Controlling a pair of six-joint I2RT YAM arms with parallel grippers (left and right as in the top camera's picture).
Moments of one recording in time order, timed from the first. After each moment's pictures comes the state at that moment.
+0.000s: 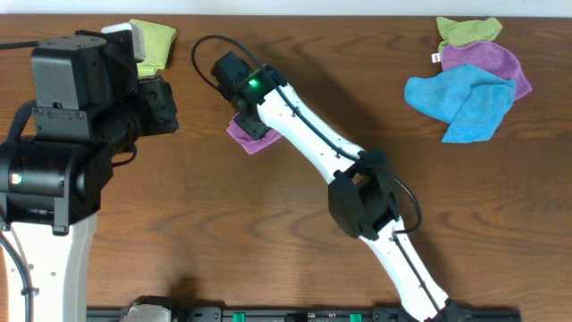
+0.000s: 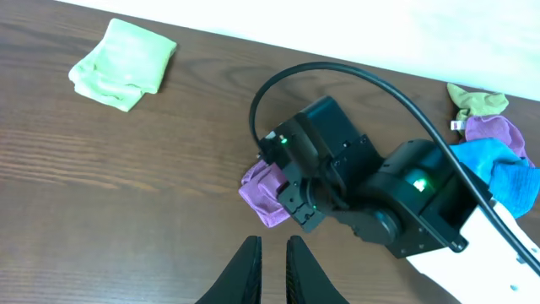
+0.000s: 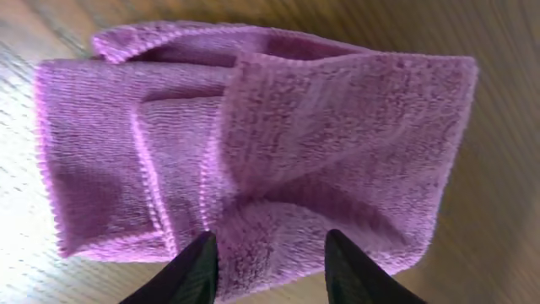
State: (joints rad) left arm -0.11 1.30 1.79 -1.20 0.12 -0.28; right arm 0.71 2.52 2.37 -1.20 0.24 -0.10
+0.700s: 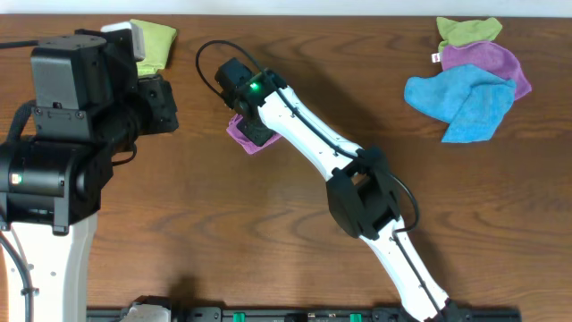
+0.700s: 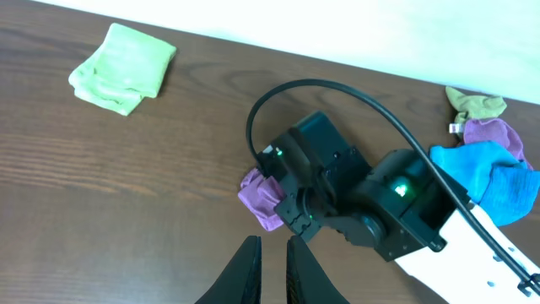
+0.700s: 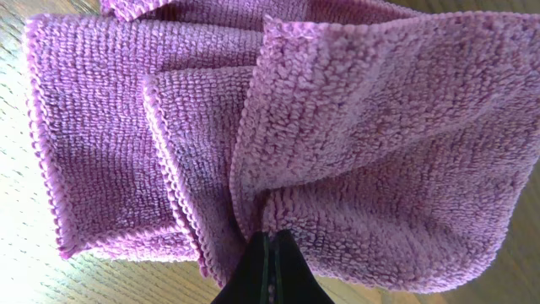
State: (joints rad) left arm -0.11 1.30 1.79 -1.19 0.12 -0.28; right arm 0.71 2.52 2.30 -1.19 0.19 -0.09
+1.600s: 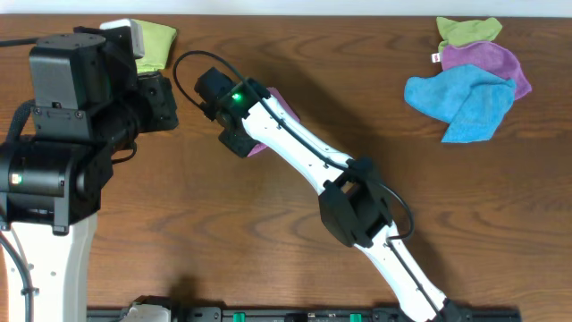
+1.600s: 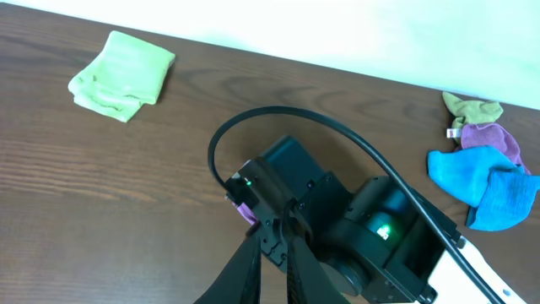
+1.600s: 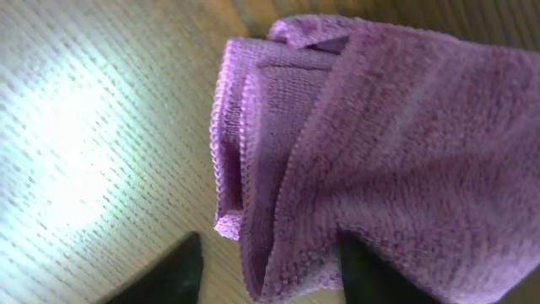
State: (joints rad) left arm -0.11 1.30 1.79 -1.17 0.12 -0.28; right arm 0.79 2.52 2.36 -1.23 0.11 -0.09
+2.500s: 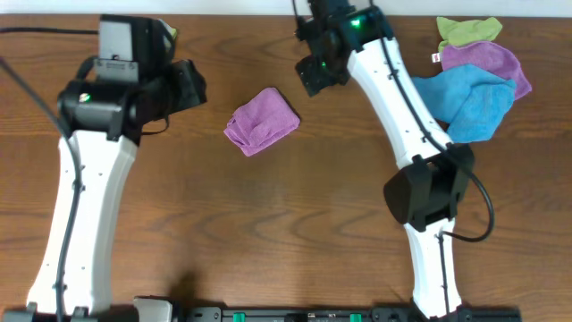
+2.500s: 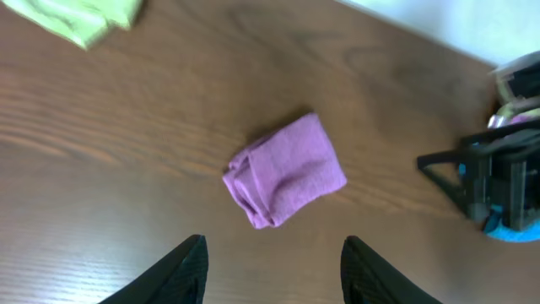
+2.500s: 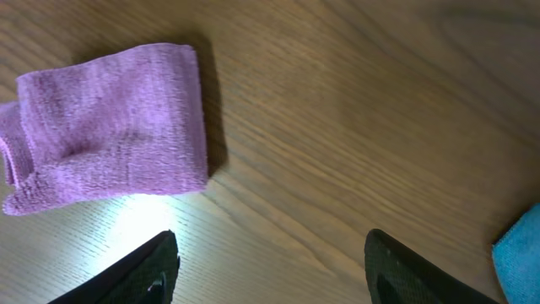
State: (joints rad) left arm -0.11 1.51 1.63 -1.03 0.19 -0.41; right arm 0.39 2.32 2.39 -1.30 -0.02 -0.07
